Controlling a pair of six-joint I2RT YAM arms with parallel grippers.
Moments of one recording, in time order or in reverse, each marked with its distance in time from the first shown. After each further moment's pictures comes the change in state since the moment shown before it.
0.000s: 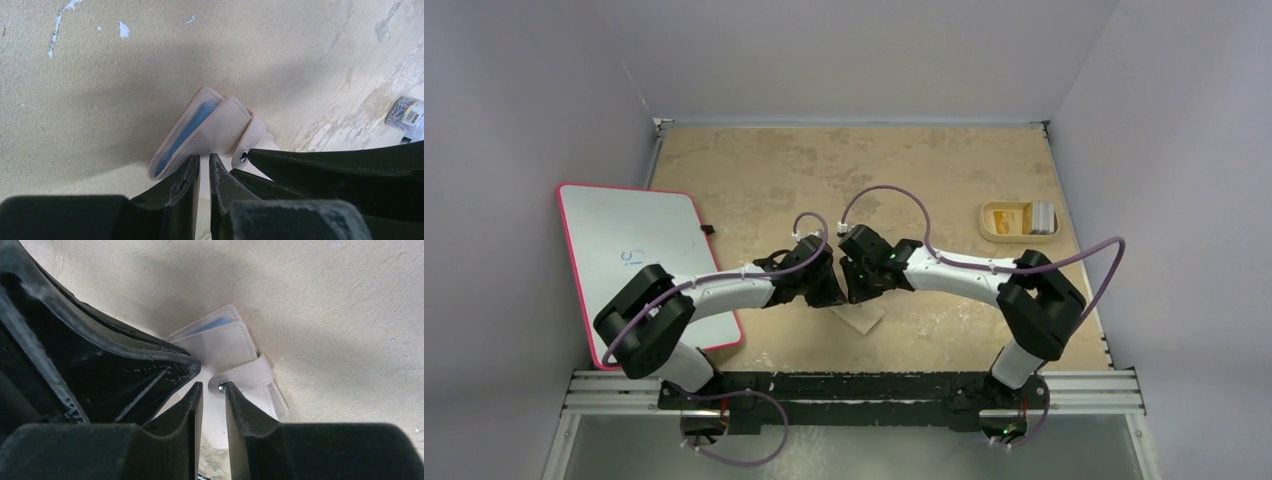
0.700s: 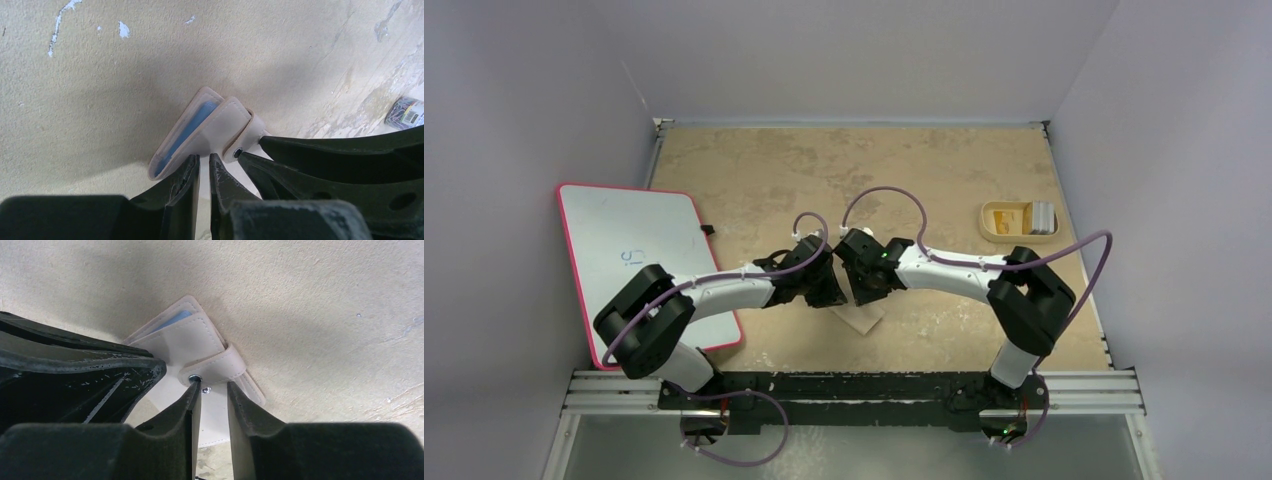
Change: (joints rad) left arm 0.000 0.000 0.000 0.001 0.000 -0.001; right arm 0.029 0.060 0.069 -0.137 0.116 0.033
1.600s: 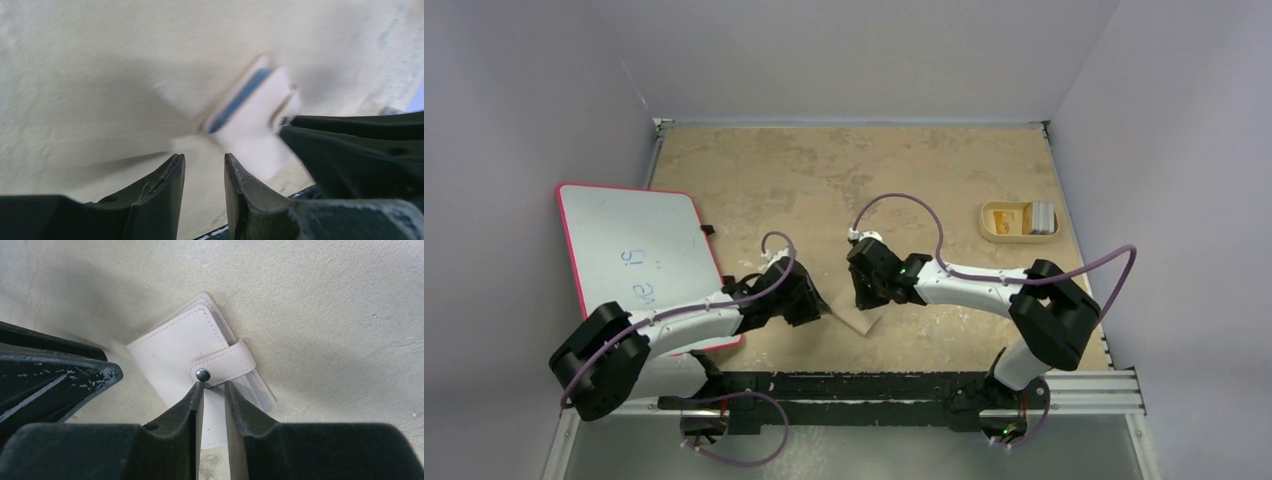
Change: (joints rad) left arm -0.001 -0.277 -0.195 0.006 -0.050 -0.113; right arm 0.006 -0.133 -0.177 0.214 -0.013 0.025
